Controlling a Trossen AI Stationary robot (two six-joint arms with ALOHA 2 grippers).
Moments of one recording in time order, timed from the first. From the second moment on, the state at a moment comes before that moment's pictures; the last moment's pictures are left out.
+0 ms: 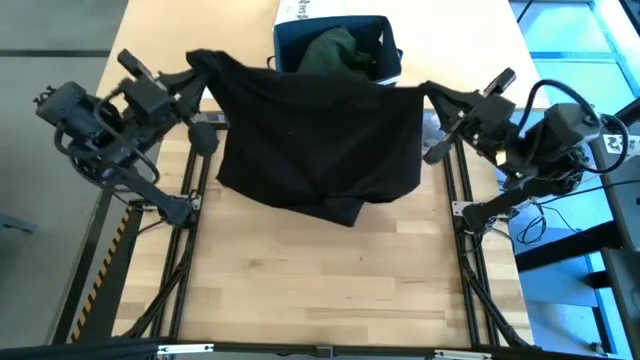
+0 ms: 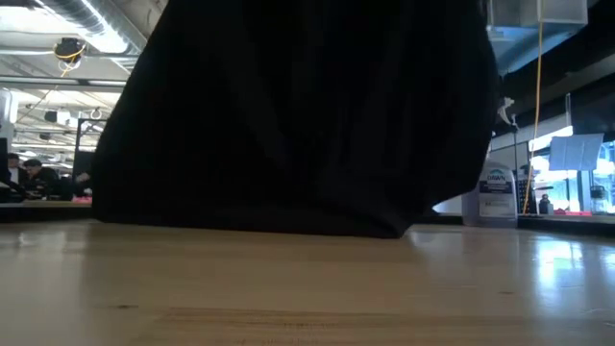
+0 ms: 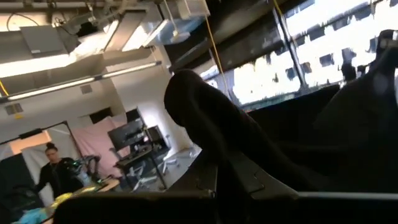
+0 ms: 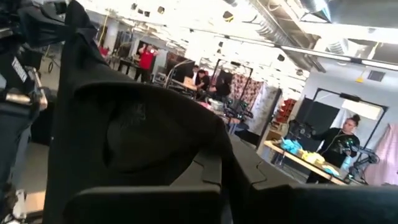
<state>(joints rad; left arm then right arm) -0.44 1.29 1.97 -0.09 -1.24 0.95 0.39 1.33 1.98 -0.30 1.03 -0.62</state>
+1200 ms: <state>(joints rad) -0.64 1.37 2.13 0.45 -1.02 1.42 0.62 1.43 2.16 0.48 1.17 -1.52</state>
